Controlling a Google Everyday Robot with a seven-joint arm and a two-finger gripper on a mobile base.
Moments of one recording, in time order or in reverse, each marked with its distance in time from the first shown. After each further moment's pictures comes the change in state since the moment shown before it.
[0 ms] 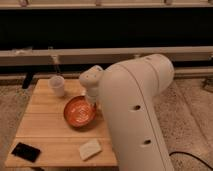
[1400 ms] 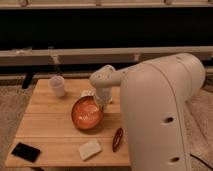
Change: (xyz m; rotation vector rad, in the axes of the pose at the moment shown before) arm 0.037 -0.030 -0.030 -0.007 -0.038 0.009
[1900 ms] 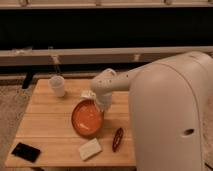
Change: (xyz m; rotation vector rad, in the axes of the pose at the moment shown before) arm 0.037 0.011 -0.009 0.002 0.001 -0.030
